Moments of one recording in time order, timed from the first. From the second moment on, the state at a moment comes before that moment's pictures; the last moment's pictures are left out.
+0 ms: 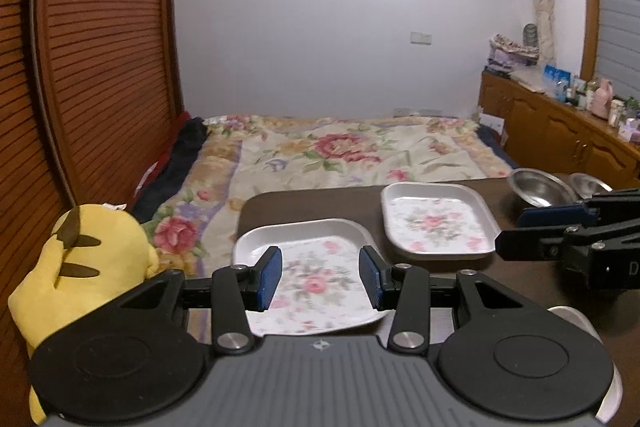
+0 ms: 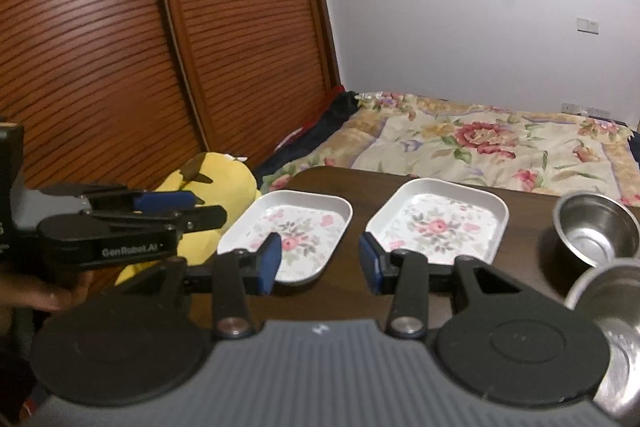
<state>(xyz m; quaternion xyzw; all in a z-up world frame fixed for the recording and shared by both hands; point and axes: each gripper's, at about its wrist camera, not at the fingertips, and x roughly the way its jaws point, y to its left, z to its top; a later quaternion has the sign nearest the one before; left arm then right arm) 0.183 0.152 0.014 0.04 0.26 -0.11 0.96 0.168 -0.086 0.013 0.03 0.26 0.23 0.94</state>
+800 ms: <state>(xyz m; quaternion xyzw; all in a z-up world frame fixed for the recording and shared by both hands) 0.248 0.205 -0.046 0.01 0.33 -0.09 0.94 0.271 -0.032 -0.049 0.03 0.40 0.18 0.90</state>
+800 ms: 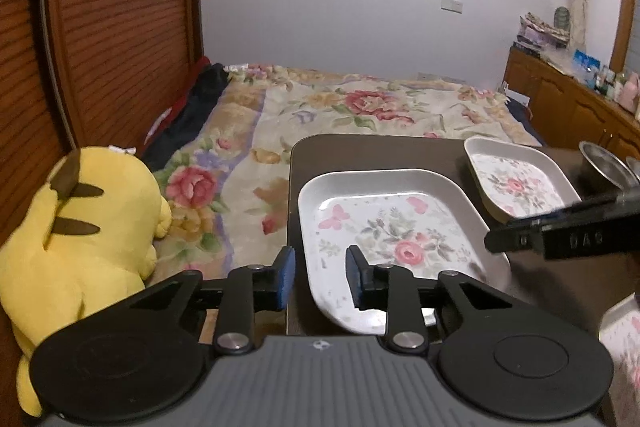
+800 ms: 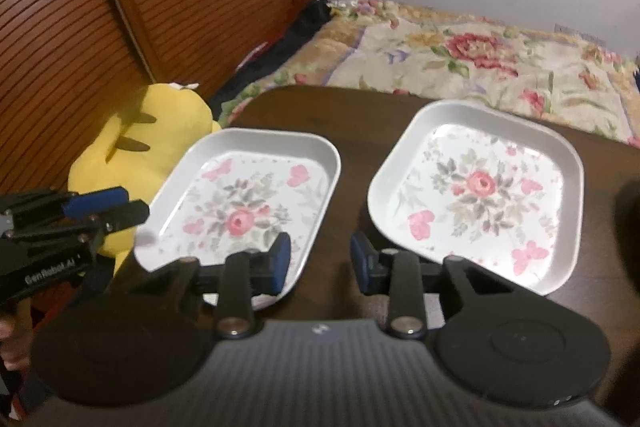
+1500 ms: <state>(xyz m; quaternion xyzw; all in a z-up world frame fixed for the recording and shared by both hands) 0.274 0.195 -0.066 -0.01 0.37 -0.10 0.92 0.279 -0.049 -0.059 0.07 0.42 0.19 0.89</state>
